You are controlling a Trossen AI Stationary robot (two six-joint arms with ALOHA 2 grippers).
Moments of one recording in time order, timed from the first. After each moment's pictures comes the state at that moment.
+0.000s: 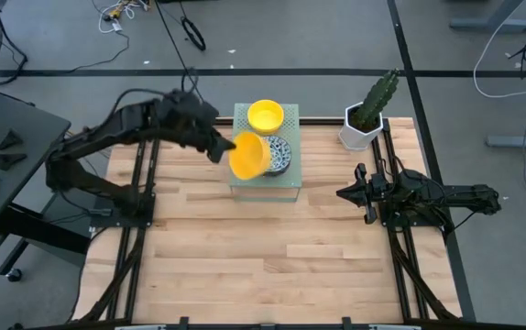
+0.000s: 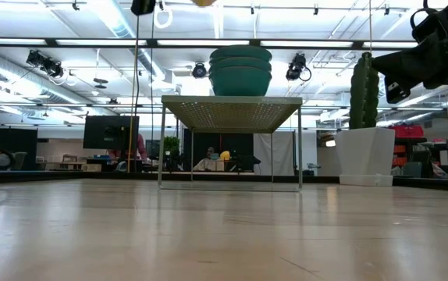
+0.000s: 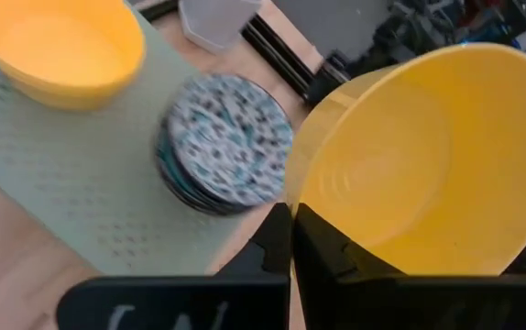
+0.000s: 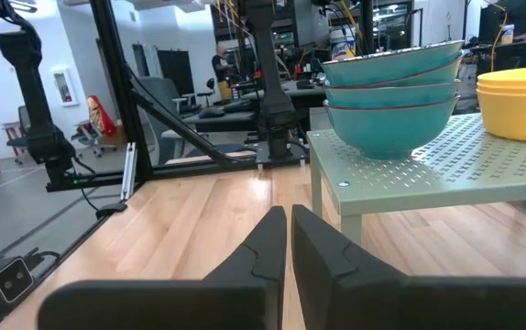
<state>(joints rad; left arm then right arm) 0.26 1.32 1.60 -0.87 0.10 -0.63 -0.01 0.00 0.02 0.02 -0.07 0.12</state>
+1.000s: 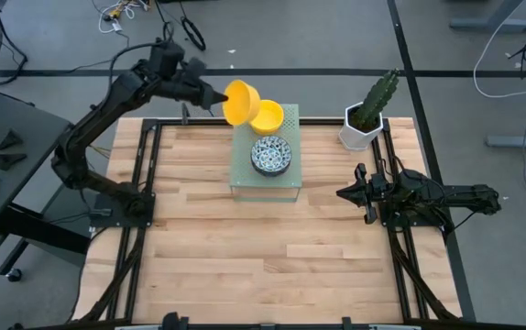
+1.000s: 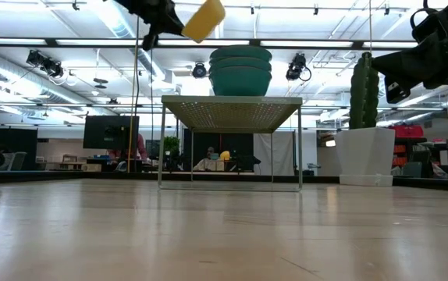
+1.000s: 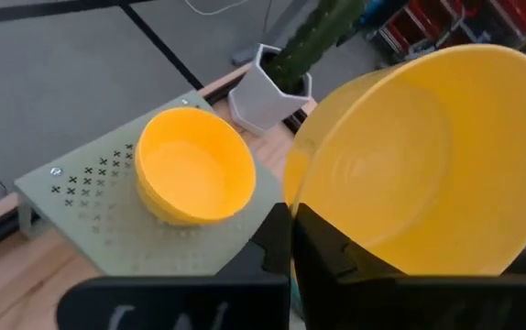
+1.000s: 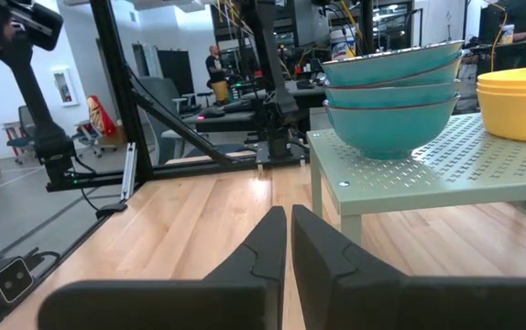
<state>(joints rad) 0.78 1.42 1.60 -0.73 0.50 -0.38 -0.01 0.00 0.02 0.02 -0.07 0.12</state>
